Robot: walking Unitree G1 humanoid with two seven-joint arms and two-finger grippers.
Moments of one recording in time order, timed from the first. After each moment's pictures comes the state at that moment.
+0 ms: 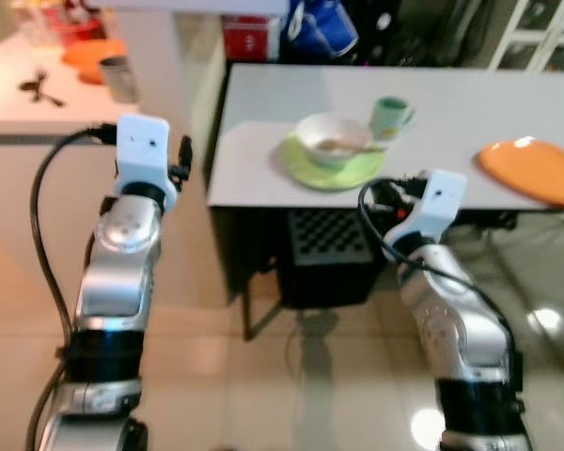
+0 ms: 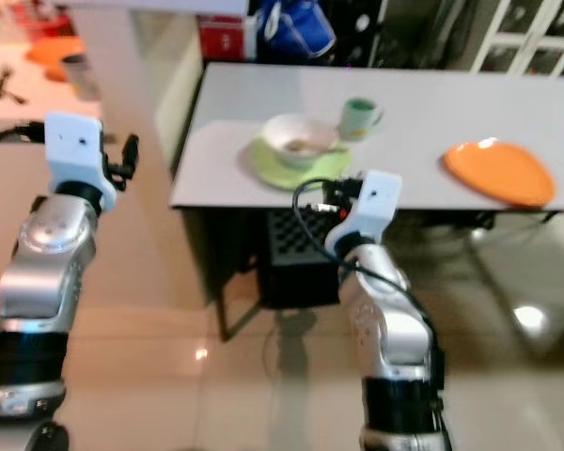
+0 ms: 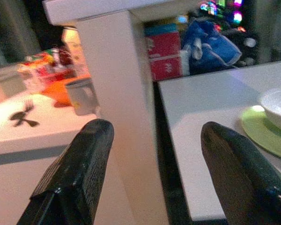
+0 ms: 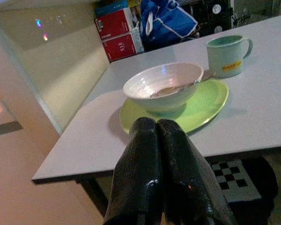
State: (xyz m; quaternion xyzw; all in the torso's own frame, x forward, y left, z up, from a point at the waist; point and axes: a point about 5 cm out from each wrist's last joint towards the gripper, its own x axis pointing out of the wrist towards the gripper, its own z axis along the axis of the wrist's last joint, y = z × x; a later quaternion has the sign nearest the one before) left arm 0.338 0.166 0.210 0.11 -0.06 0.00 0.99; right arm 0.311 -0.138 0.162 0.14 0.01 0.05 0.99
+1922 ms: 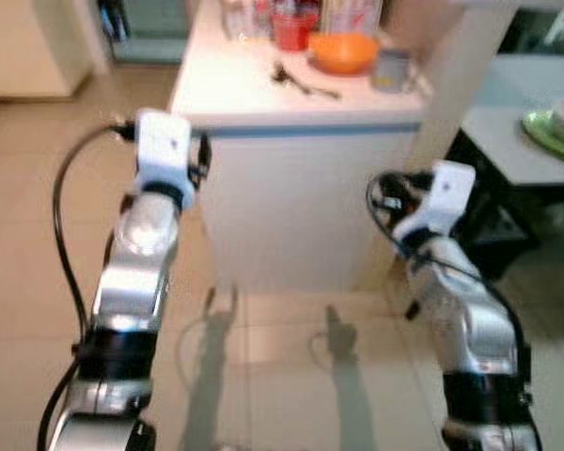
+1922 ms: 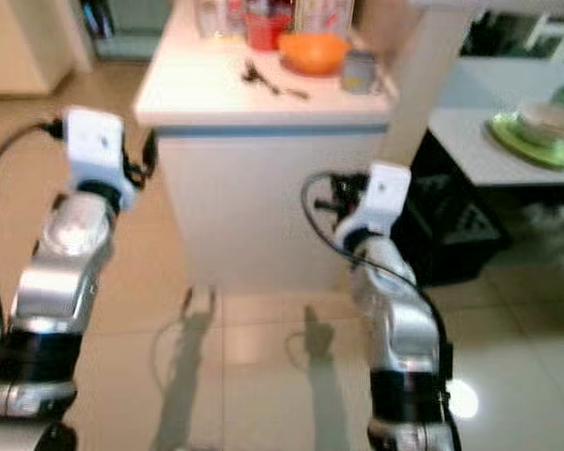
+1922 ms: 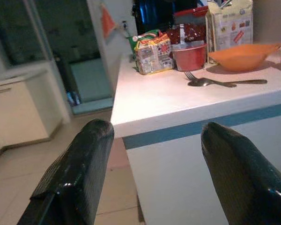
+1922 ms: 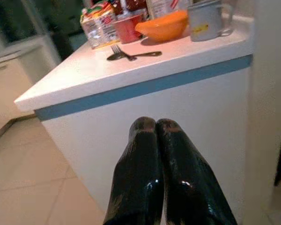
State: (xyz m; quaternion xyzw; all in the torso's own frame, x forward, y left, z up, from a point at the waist) left arm 0.339 0.165 0.214 0.13 -0.07 0.00 0.99; right arm 0.317 -0.138 0.166 0.14 0.01 0.06 0.99
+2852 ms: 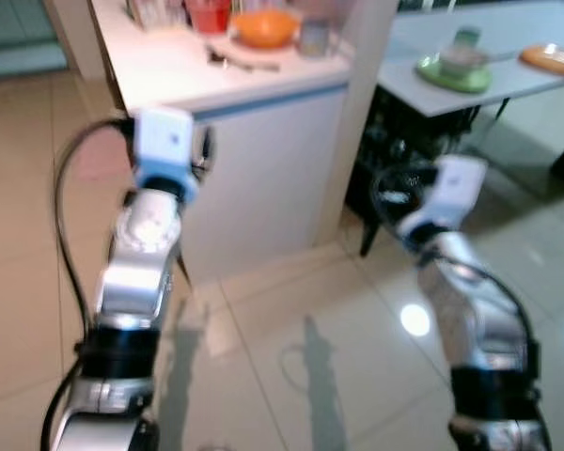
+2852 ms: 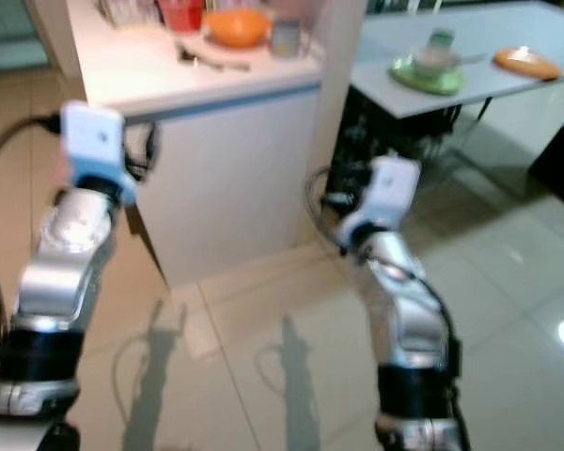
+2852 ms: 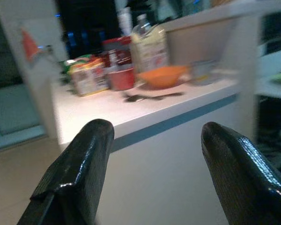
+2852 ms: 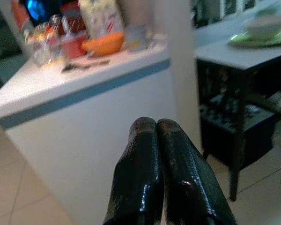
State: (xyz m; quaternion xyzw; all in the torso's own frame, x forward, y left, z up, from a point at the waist) left arm 0.338 0.156 0.223 0.11 -0.11 -0.02 0.99; right arm 0.320 -0.145 0.178 0.13 -0.02 0.05 0.99
